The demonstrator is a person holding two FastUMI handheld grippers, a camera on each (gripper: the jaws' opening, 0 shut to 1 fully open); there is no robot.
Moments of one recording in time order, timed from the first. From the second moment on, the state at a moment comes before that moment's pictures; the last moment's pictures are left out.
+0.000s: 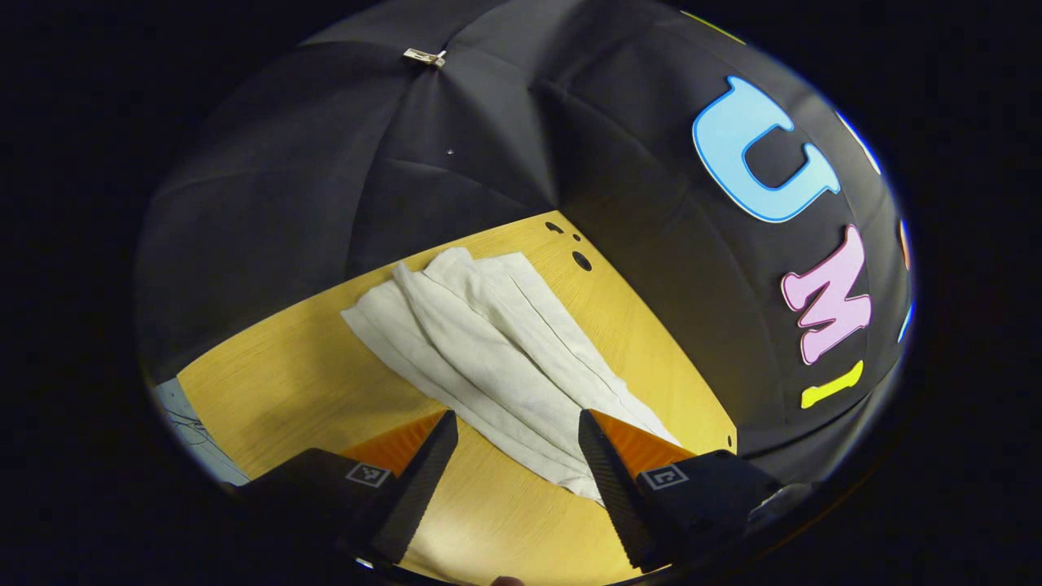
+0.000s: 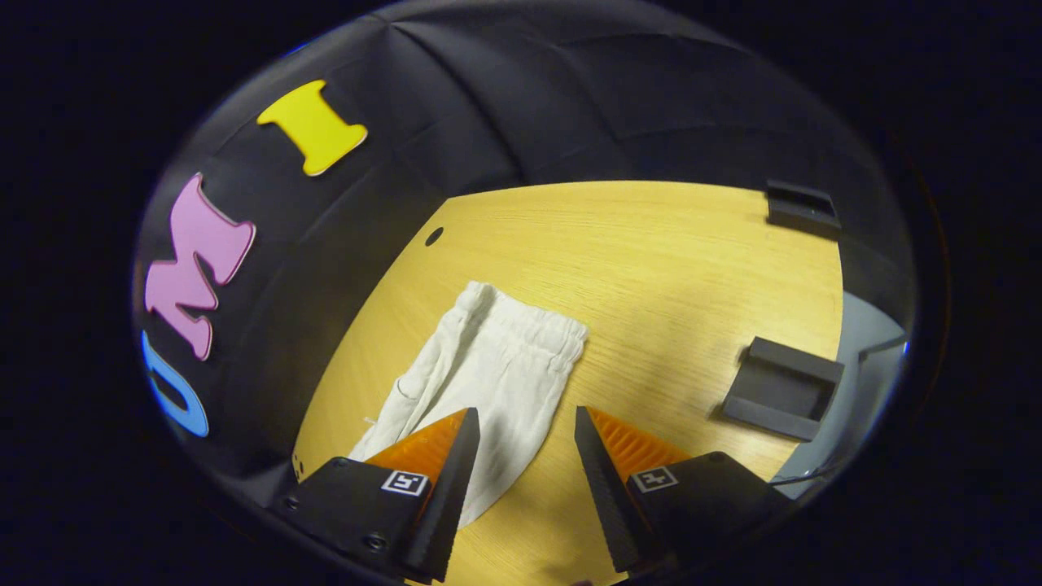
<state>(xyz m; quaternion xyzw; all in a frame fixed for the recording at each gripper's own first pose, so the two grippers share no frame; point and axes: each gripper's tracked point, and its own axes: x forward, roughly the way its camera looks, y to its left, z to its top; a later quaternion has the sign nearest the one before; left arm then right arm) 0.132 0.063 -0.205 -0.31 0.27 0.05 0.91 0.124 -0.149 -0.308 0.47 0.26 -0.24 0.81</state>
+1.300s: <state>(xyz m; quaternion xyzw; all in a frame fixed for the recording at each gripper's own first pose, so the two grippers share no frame) 0.202 0.073 -0.244 -0.41 0.28 0.08 0.87 0.160 -0.165 -0.330 0.45 0.31 -0.24 0.80</state>
